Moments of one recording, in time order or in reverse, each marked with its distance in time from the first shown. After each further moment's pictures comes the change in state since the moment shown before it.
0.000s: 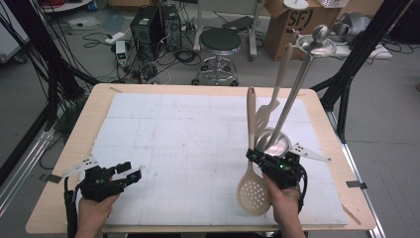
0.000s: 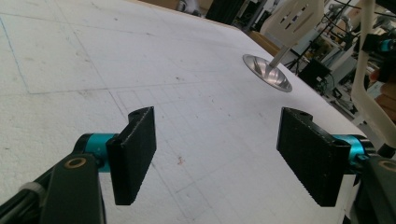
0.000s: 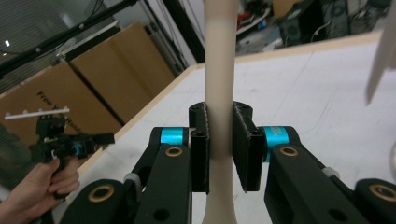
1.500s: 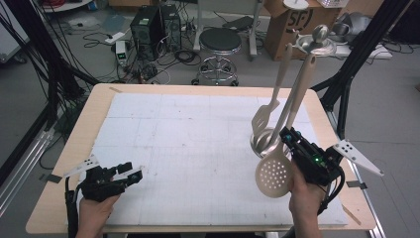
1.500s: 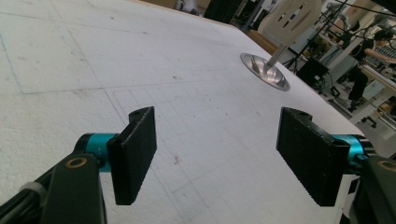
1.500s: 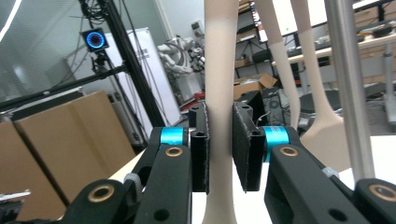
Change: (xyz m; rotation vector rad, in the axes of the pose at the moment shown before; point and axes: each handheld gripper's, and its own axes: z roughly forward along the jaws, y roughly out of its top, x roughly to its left) left arm -0.002 0.000 0.001 0.007 -0.007 0.006; right arm 0.031 0.050 -0.053 -0.312 -0.175 -0.119
